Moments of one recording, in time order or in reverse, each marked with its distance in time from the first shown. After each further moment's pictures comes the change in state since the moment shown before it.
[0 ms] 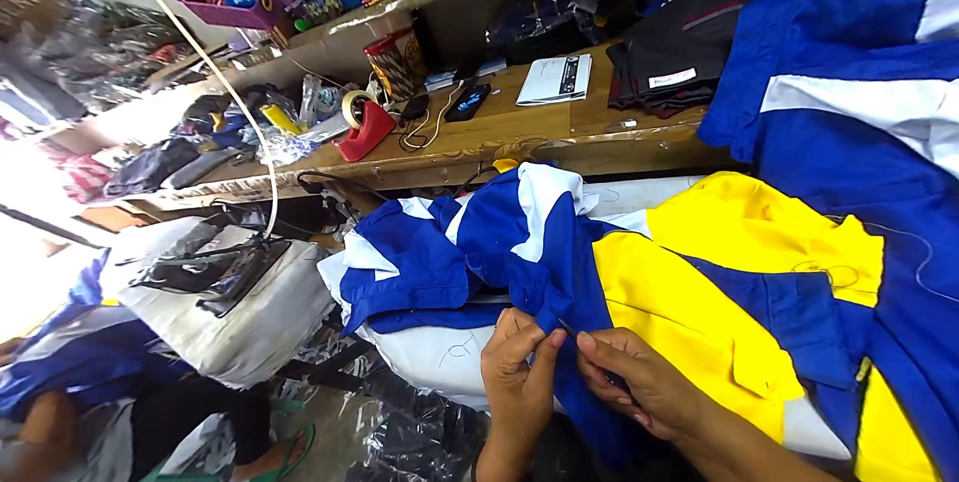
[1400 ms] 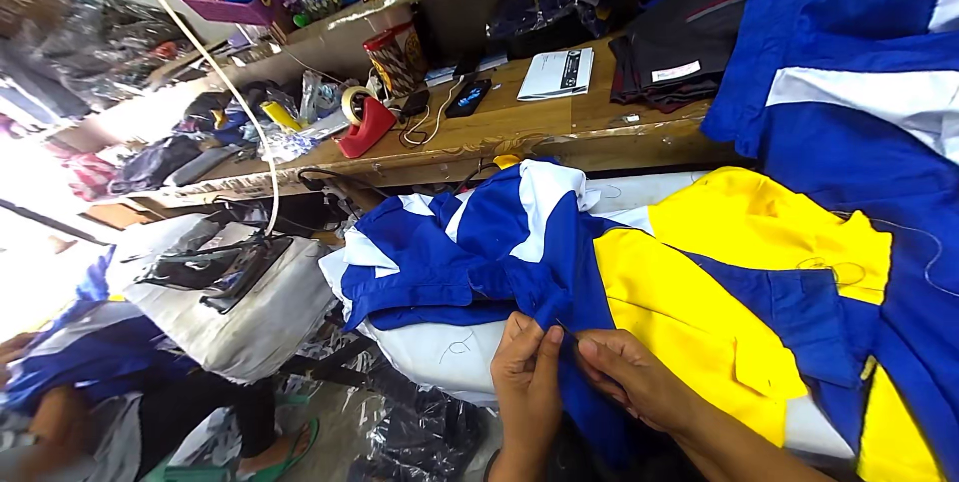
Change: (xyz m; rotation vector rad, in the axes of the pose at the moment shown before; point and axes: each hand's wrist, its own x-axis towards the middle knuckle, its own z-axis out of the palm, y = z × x) left_hand -0.015 0.004 0.014 -0.100 0.099 -0.172; right_hand 0.002 0.017 -0.014 -0.179 -0.053 -0.175
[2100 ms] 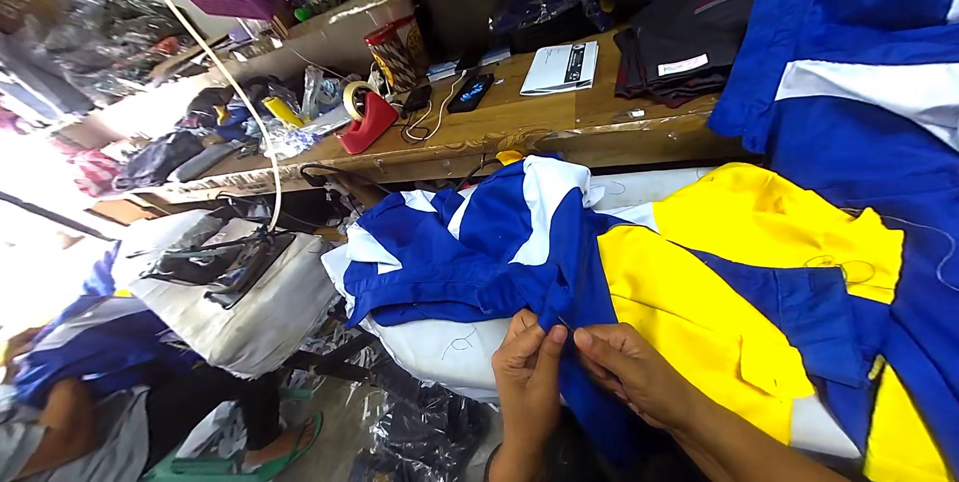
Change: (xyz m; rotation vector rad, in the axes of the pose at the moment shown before) left_hand 0.000 -0.007 -0.004 -0.110 -0.025 -0.017; right_hand 0.005 -0.004 0.006 0.009 0.068 0.043
